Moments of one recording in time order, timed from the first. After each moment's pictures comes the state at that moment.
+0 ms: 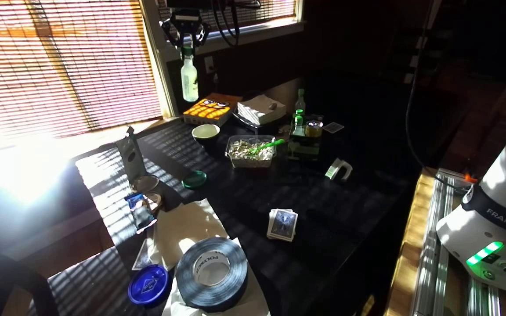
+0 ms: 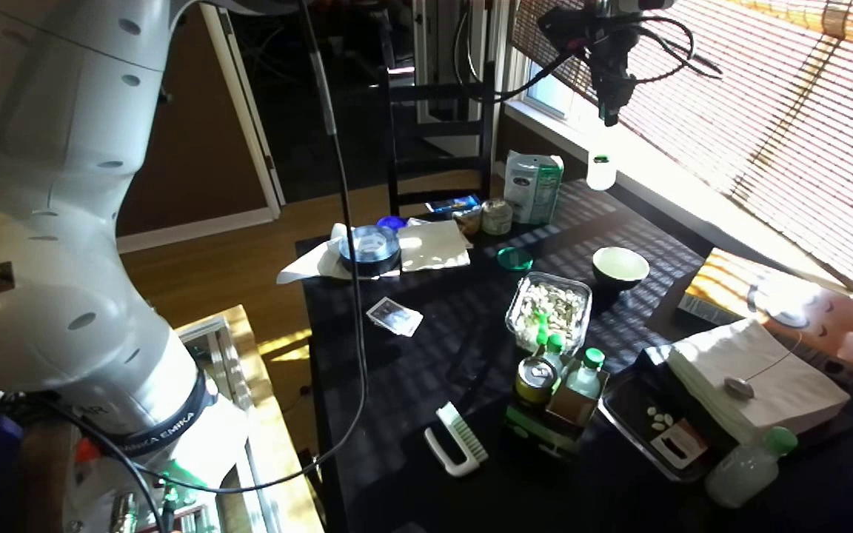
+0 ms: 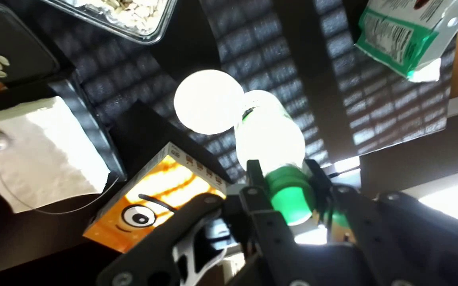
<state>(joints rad) 0.13 0.58 -0.13 -1.24 0.00 2.09 0.57</state>
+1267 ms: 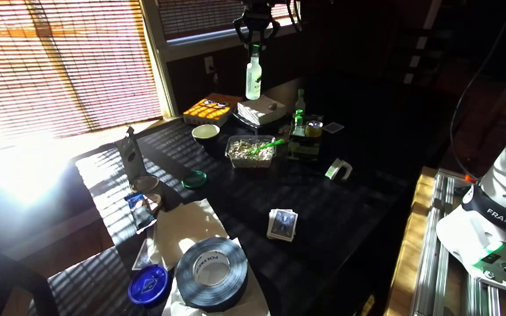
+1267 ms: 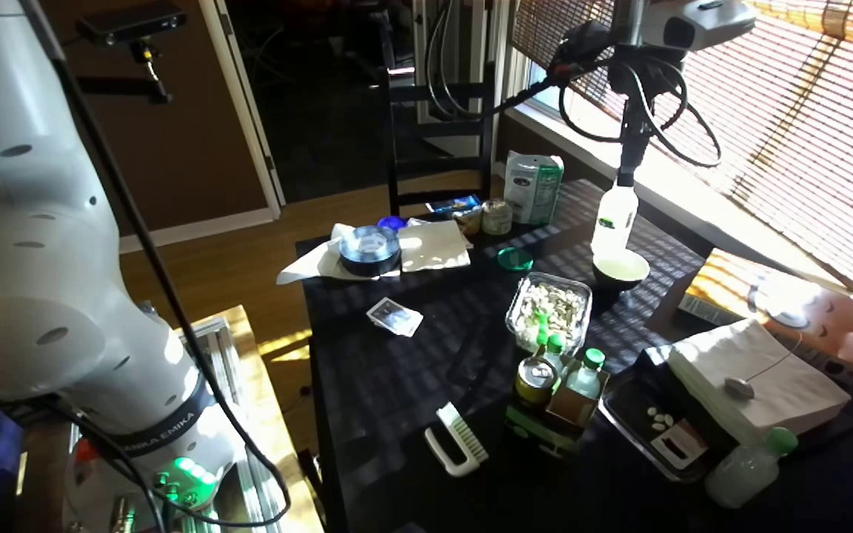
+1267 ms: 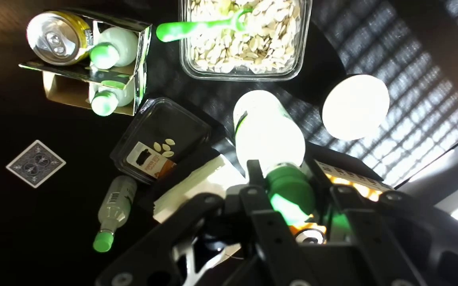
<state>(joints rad) -0.01 0.22 -0.19 -1.78 0.00 2.16 0.77</state>
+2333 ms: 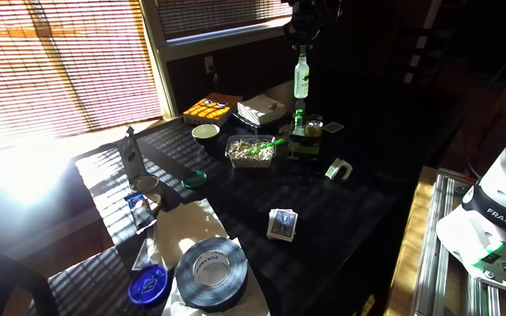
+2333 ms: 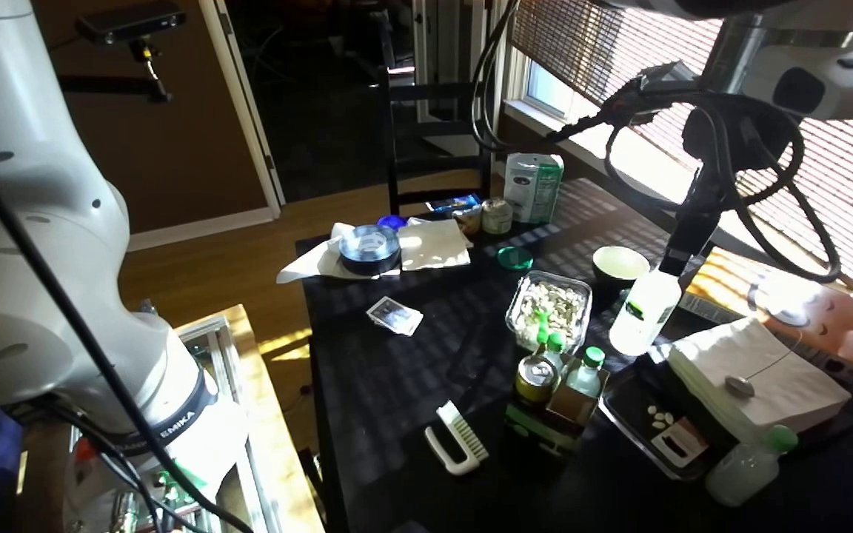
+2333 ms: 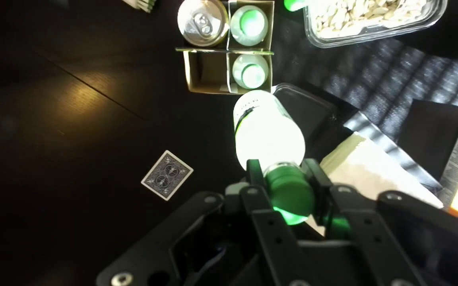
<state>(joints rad) -0.19 0.22 -0.26 -1.78 0.01 1.98 0.74</state>
